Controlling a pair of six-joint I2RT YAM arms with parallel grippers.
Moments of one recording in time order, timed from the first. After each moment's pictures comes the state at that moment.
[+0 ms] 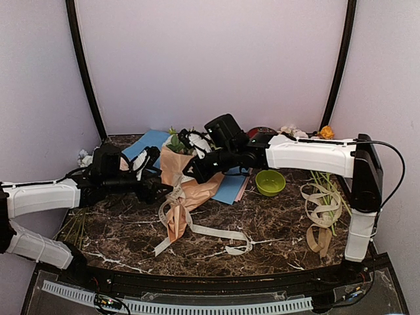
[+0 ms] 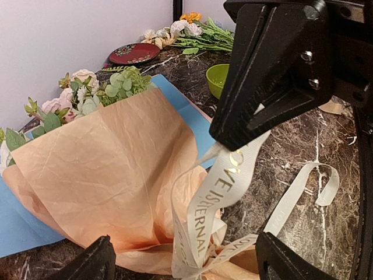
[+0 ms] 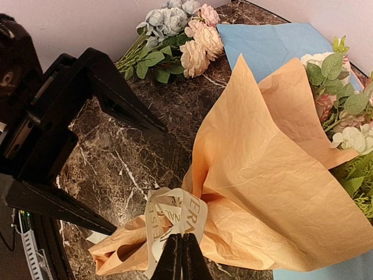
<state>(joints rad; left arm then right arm) -0.53 1.20 0.62 0.13 0.42 0.18 0.97 1.92 1.61 -0.32 -0.22 0.12</state>
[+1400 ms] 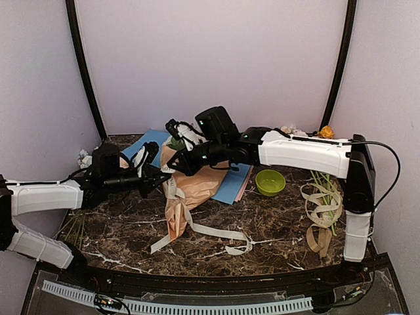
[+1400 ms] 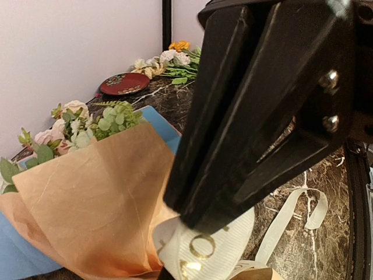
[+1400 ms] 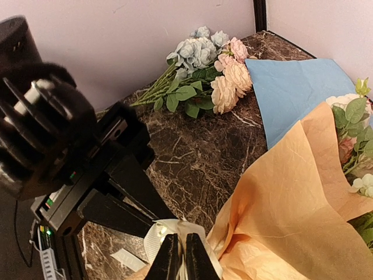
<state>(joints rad) -0.54 1.27 0.62 0.31 0.50 0.13 1.01 1.98 1.74 -0.29 -0.25 0.16</state>
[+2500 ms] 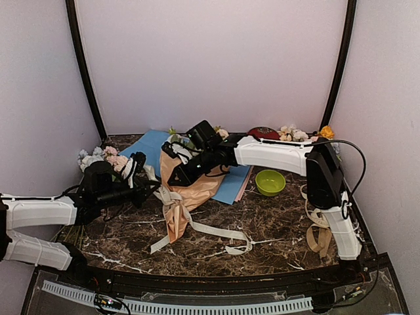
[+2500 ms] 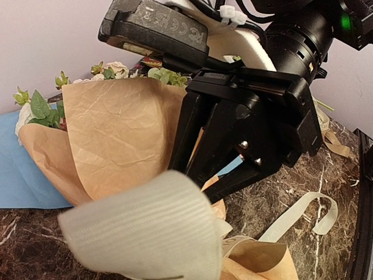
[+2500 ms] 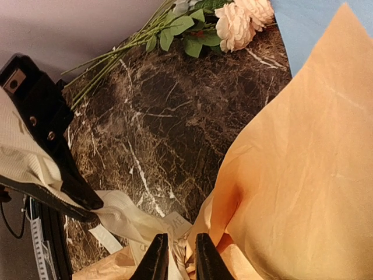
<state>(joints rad) -0.54 1.13 0.41 0.40 0.32 -0.07 0.94 2.27 1.98 -0.48 -0.47 0.08</state>
